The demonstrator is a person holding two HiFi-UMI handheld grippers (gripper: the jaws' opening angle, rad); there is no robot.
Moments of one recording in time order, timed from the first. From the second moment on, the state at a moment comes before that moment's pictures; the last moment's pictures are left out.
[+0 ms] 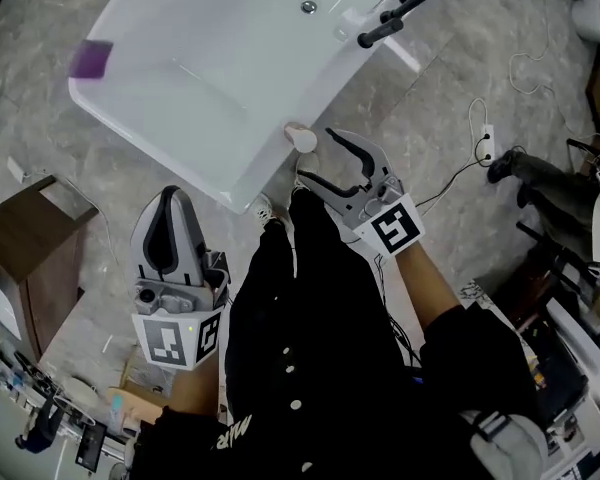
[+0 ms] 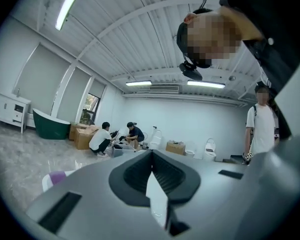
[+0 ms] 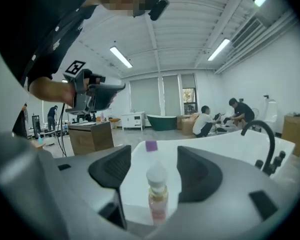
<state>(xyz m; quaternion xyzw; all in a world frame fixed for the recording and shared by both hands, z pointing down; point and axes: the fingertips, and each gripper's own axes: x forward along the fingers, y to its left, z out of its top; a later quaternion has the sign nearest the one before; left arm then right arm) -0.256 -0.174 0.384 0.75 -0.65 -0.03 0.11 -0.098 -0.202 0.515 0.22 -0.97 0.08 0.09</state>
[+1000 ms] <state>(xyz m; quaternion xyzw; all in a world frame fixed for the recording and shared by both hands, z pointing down) -0.297 -0.141 0.248 0.75 -0.66 -0.06 0.01 0.028 -0.237 0.252 0.45 -0.89 0.00 -0.02</state>
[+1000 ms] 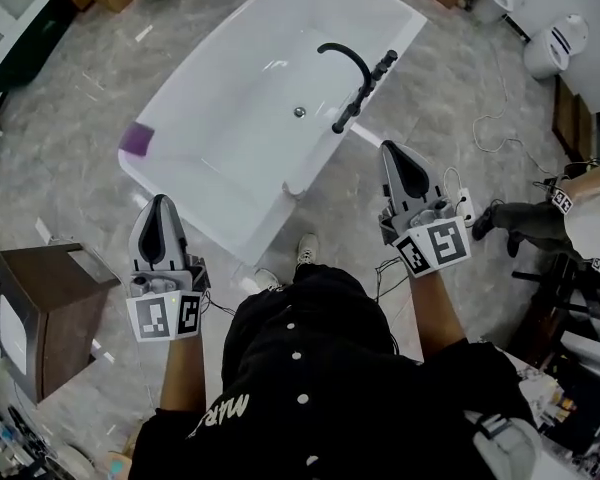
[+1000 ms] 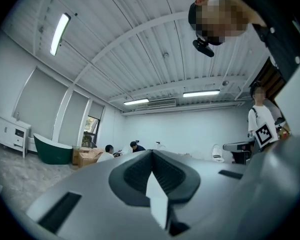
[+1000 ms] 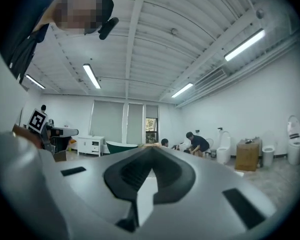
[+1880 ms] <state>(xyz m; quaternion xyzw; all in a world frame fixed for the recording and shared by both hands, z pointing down) -0.360 -0.088 0.272 0.68 -0.73 -0.02 0.00 0.076 -0.220 0.258 0.50 -0.87 -0.01 -0.02</state>
